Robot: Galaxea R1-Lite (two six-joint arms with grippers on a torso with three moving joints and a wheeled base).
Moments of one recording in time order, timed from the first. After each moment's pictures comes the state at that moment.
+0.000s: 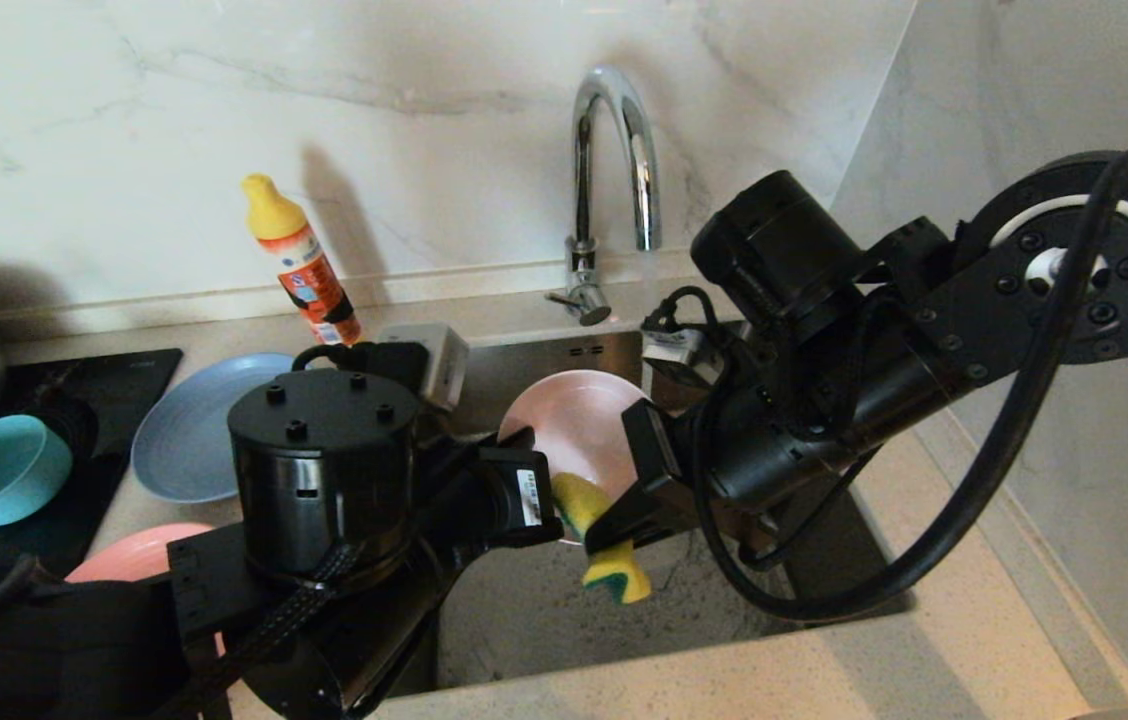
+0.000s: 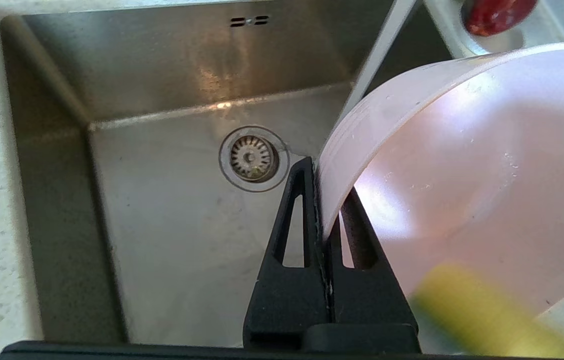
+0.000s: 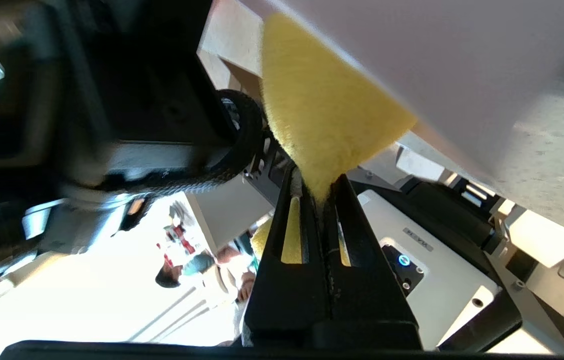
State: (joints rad) left arm -0.86 1.65 -0.73 -0.74 0.51 -0.25; right arm 0.74 1.90 -1.80 0.74 0.51 0.72
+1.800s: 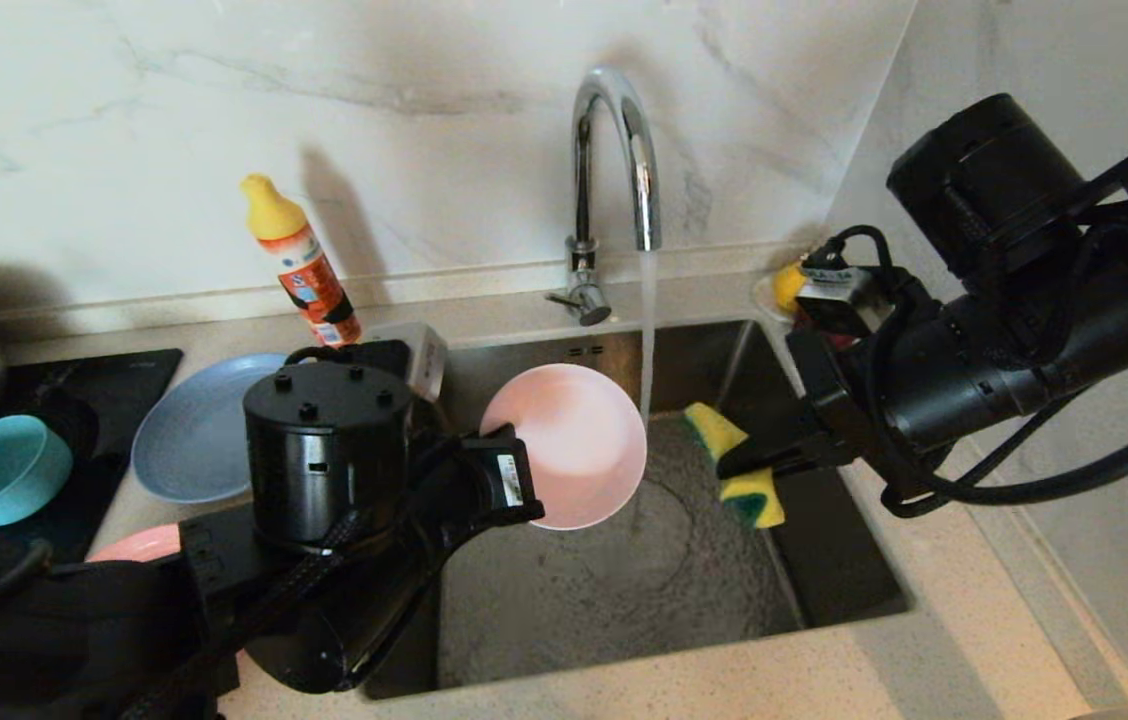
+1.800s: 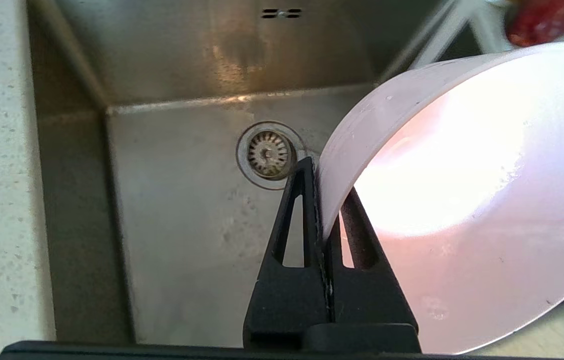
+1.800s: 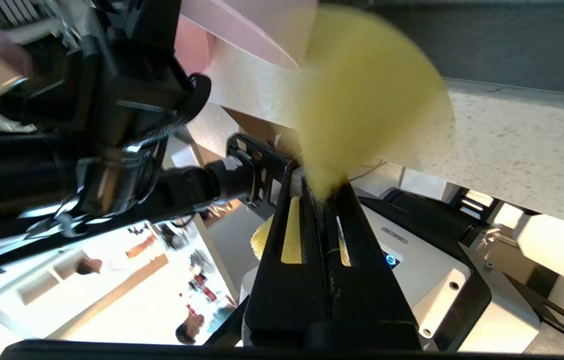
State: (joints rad) left arm -0.79 1.67 -0.73 -0.73 0.50 -0.30; right arm 0.52 1.72 -1.69 0.77 0.53 0.72
